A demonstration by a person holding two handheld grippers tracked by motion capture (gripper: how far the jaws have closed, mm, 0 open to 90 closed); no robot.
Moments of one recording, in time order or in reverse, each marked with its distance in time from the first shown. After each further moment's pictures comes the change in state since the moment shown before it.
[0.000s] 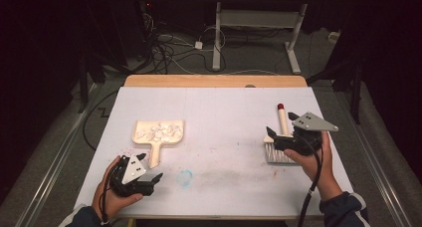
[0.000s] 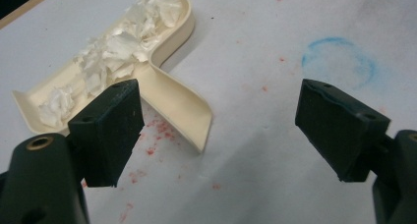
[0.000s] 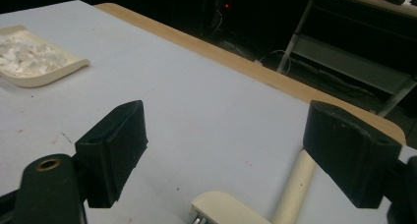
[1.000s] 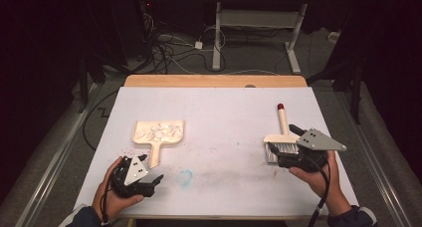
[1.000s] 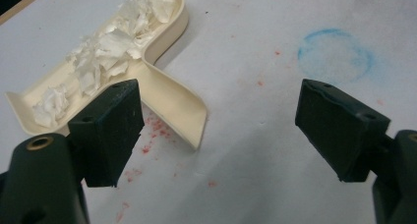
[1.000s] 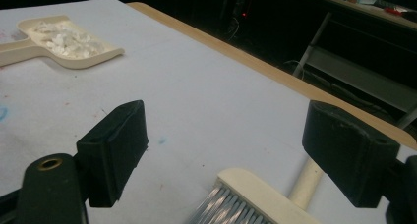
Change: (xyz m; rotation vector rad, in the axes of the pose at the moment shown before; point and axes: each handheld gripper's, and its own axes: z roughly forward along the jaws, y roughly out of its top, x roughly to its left) left arm -0.002 0.000 0.001 0.013 -0.003 0.019; right arm 0.018 -0.017 -0.029 -0.020 0.050 -0.065
